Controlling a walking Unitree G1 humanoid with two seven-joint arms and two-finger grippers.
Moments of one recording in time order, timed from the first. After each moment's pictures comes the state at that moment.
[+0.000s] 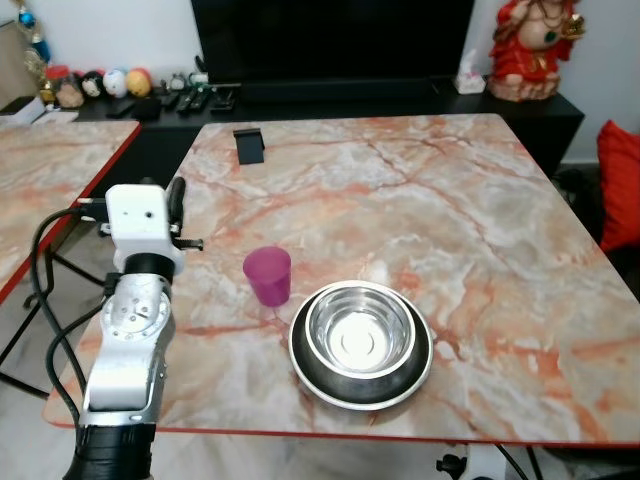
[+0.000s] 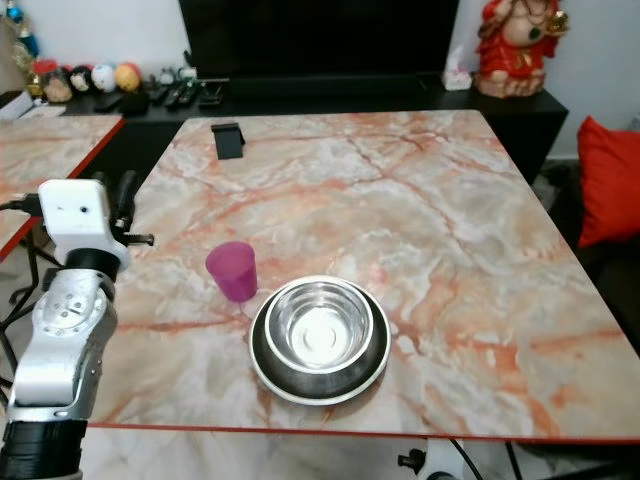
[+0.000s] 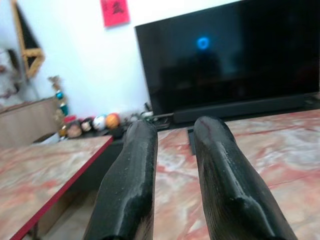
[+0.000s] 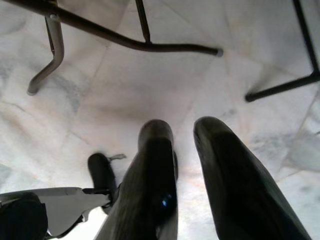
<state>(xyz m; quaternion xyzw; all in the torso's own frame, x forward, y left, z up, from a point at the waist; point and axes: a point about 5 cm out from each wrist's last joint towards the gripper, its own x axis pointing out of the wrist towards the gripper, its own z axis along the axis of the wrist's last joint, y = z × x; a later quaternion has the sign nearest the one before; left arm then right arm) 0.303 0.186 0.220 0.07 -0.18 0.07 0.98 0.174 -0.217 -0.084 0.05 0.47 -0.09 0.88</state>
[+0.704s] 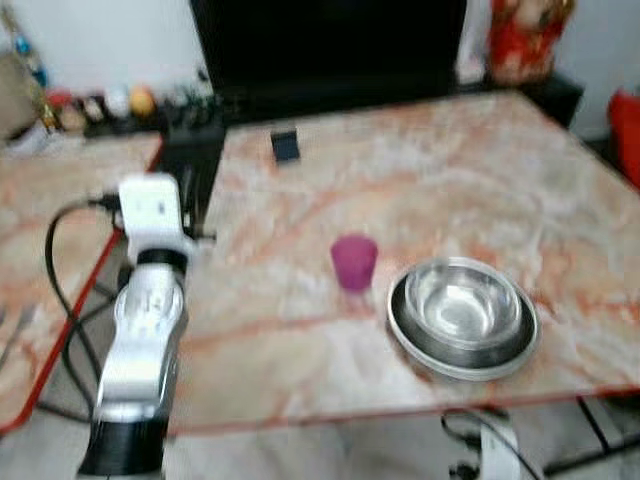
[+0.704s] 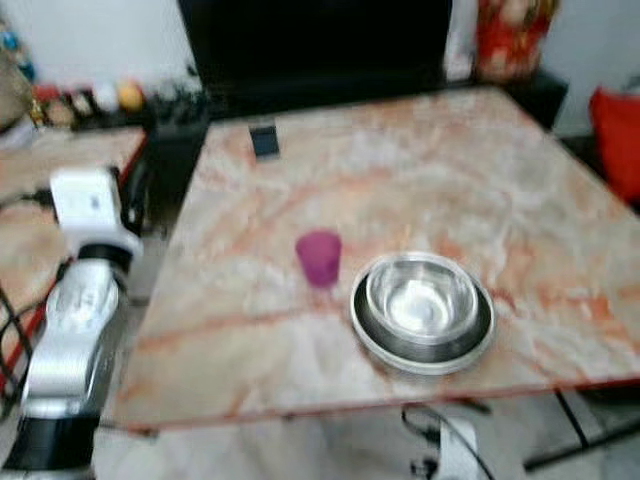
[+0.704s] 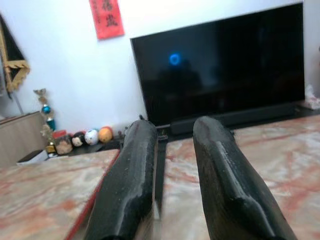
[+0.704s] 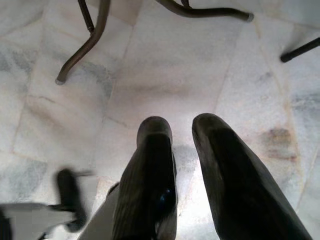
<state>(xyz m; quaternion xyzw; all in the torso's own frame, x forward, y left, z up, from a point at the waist) 0.305 0.178 0.227 0.07 -0.19 0.06 0.98 0.170 -0.225 -0.084 0.05 0.47 -0.10 0.87</state>
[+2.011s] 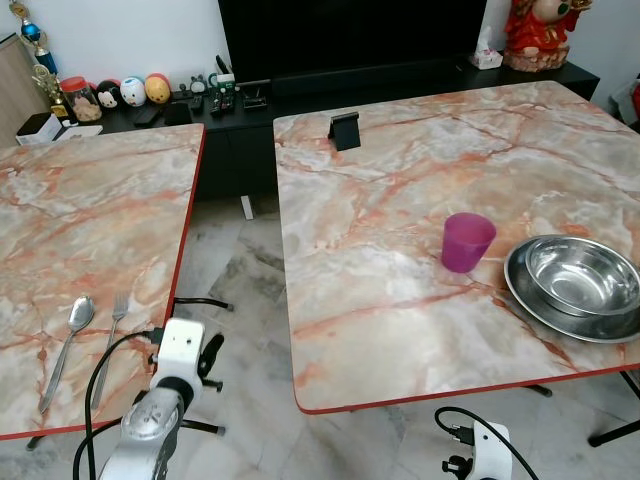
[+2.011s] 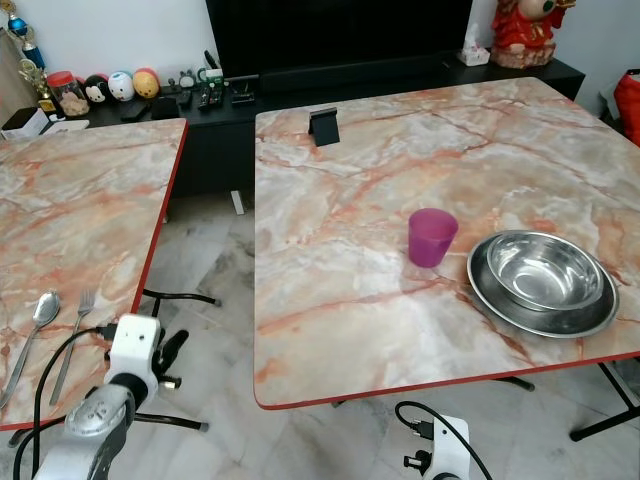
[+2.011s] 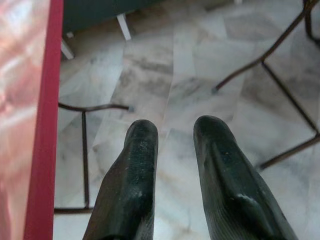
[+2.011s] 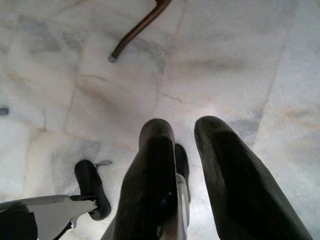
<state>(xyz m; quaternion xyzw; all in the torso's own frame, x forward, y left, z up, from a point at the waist) 0.253 0.203 0.036 0.09 0.18 -0.05 0.98 0.177 -0.217 -0.083 0.05 0.46 -0.09 0.88</state>
